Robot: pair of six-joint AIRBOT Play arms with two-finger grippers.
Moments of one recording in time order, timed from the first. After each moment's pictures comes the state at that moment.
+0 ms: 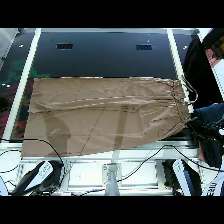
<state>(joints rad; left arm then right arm) 0.60 -1.01 1.00 1.67 -1.02 -1.39 -0.80 -0.81 0.43 -1.23 0.93 1.64</state>
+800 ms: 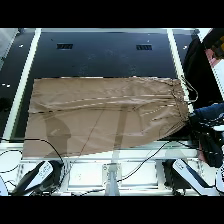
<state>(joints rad) 0.60 -1.01 0.99 1.60 -1.05 -1.39 -0.80 -1.04 0.42 -0.99 0.65 1.48</state>
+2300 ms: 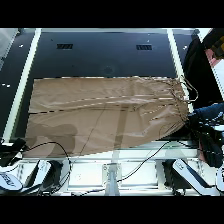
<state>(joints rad) 1.07 -0.92 0.47 1.59 -1.10 -1.49 -0.80 -1.04 0.42 -0.95 0.66 1.42</state>
